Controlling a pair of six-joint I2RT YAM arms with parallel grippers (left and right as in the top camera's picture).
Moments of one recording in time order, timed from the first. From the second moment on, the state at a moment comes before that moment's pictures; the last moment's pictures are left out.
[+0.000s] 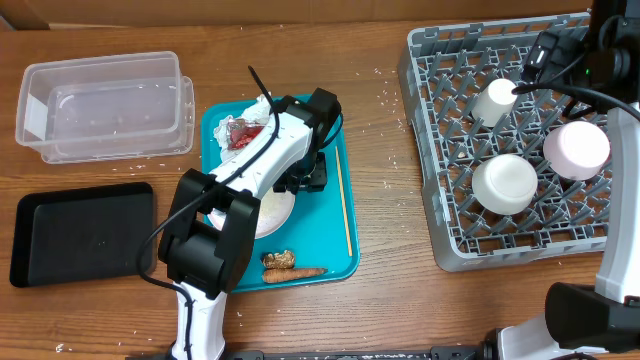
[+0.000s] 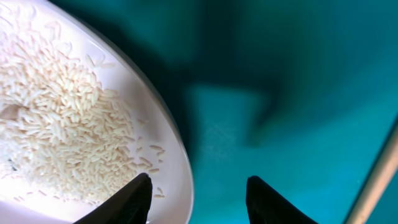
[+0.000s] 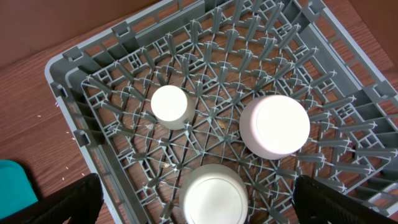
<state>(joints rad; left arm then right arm) -0.48 2.12 1.59 -1.13 -0.08 -0.58 -0.08 1.71 2.09 -1.37 0.20 0.31</state>
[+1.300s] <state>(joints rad) -0.49 2.12 1.52 -1.08 -0.10 -0.62 -0.08 1.71 2.09 -1.37 0.20 0.31</state>
